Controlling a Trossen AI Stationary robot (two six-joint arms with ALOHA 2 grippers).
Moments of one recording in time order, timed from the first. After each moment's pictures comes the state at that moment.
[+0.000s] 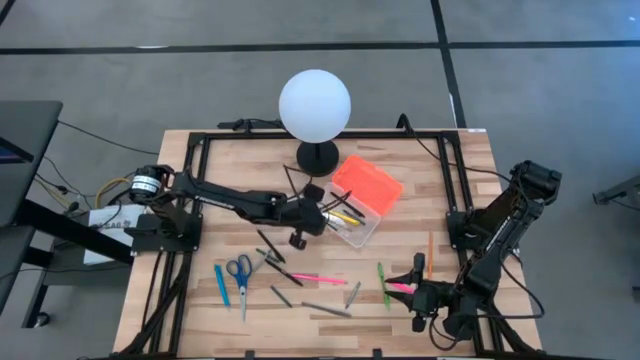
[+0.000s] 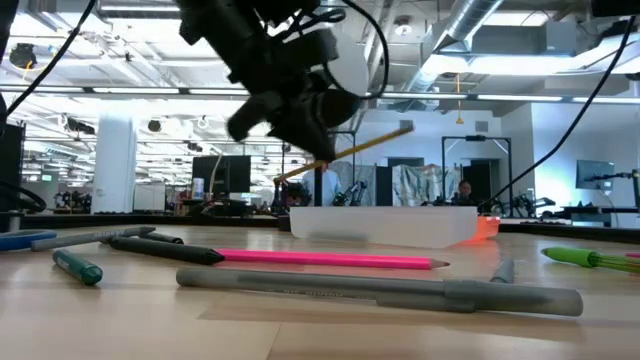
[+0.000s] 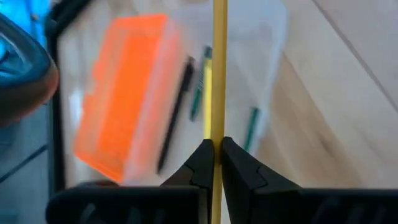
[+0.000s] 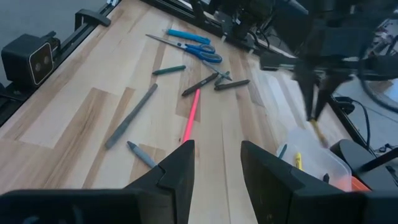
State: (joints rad) left arm -0.04 1.72 1.10 -0.16 -0.24 0.57; right arm 1.04 1.45 0.76 -0.16 1.02 0.28
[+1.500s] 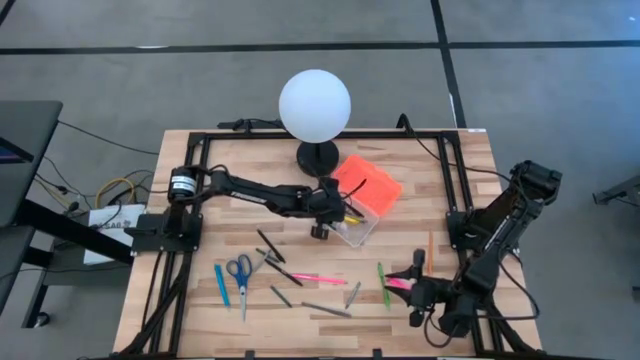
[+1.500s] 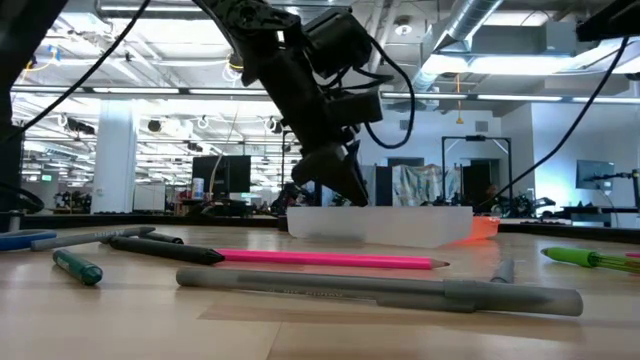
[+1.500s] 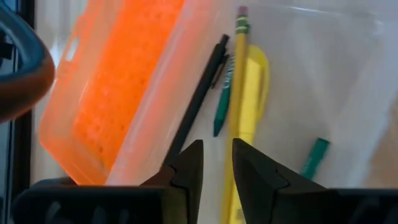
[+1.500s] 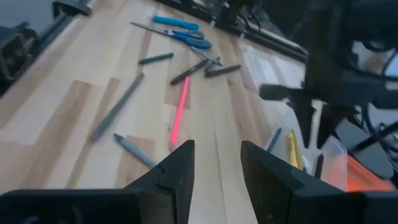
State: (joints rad) left arm 0.03 2.00 1.32 -0.20 -0.26 0.46; right arm 1.01 1.45 0.76 -0.25 1.02 0.40
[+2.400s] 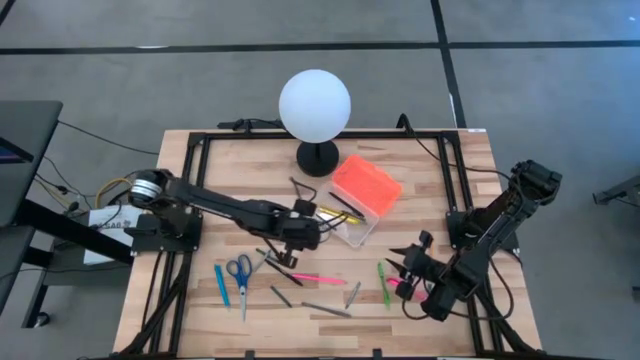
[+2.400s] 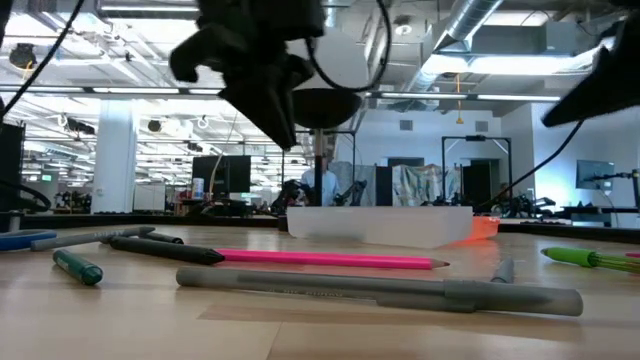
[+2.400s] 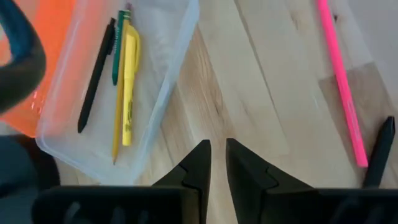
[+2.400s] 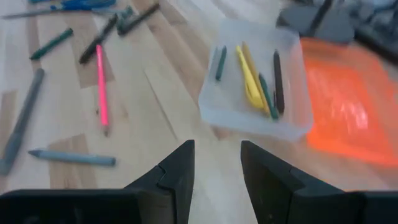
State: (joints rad) left arm -0.18 1.71 1.25 -0.60 -0.21 0.24; right arm 0.91 1.45 0.76 -0.67 0.96 1.18
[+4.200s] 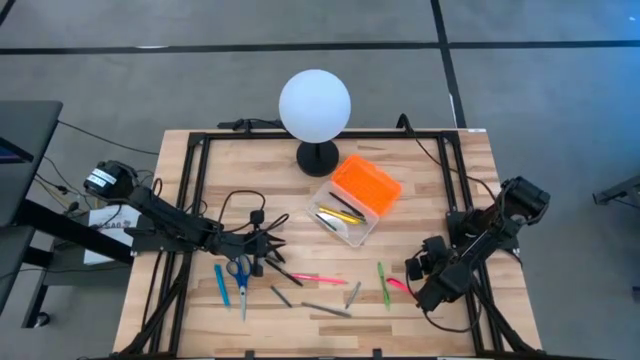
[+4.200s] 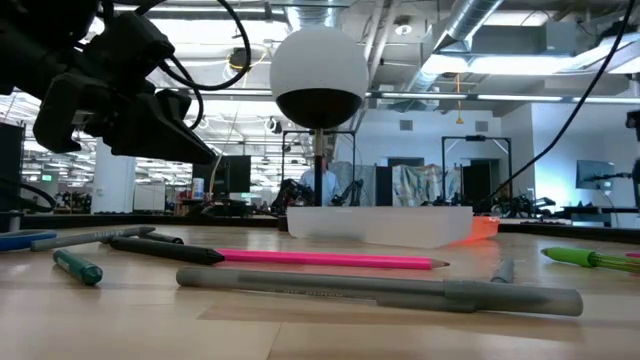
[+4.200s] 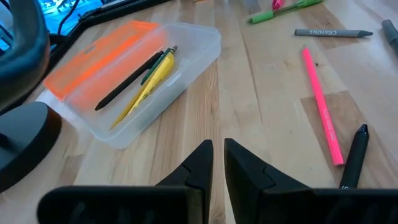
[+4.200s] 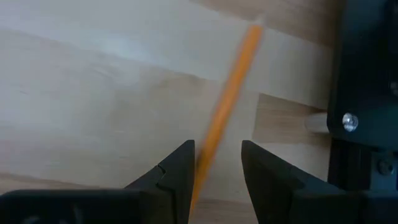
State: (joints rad) left arm -0.41 1.34 0.31 0.55 -0.50 0.04; right arm 0.87 1.68 0.76 -1.09 0.16 2.19
